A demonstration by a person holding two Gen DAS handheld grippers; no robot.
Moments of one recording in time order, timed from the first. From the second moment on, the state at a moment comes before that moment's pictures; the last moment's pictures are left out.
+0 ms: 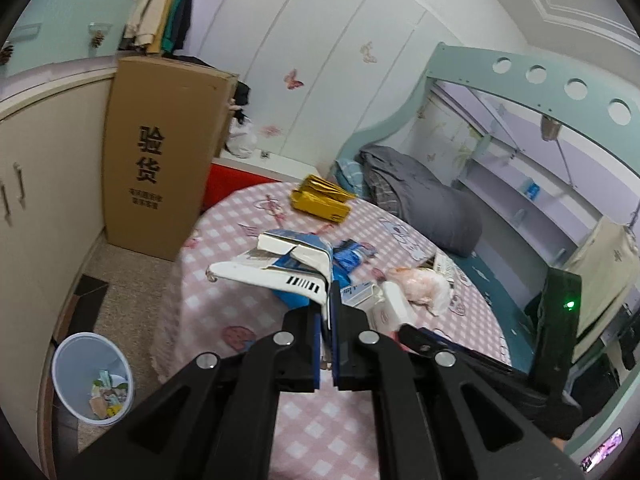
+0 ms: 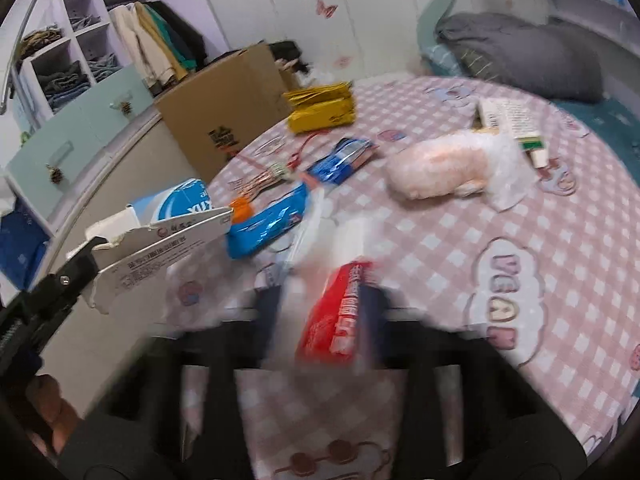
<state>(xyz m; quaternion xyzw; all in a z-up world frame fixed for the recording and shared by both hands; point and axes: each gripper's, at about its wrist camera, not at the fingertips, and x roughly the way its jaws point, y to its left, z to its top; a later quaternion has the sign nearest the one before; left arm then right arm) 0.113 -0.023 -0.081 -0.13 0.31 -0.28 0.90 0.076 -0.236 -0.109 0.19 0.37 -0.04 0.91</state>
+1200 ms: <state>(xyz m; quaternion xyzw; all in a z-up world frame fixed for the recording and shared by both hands) 0.159 -0.004 -0.094 -0.11 0.32 -0.19 0.92 0.138 -0.242 -0.112 0.15 0.36 -0.10 0.92</state>
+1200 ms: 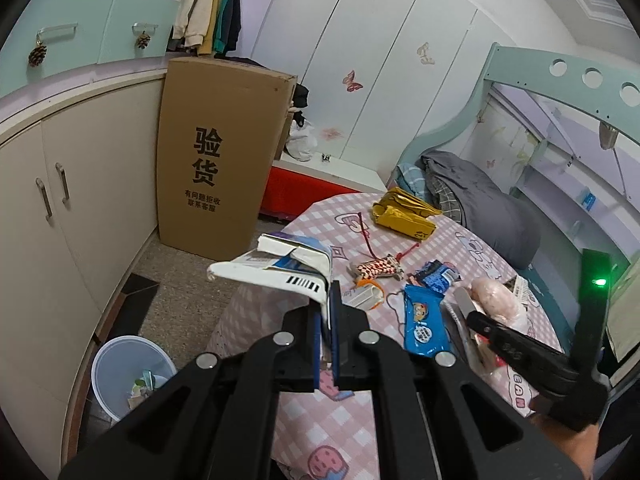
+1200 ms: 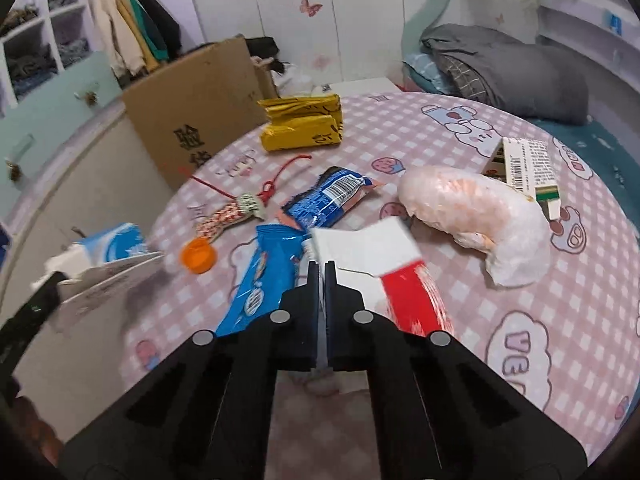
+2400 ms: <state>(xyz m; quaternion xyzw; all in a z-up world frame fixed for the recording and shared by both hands) 0.156 0.012 -0.107 -0.14 0.34 -0.21 0.91 0.140 -0.217 -0.111 0.06 0.38 -0.13 0.91</state>
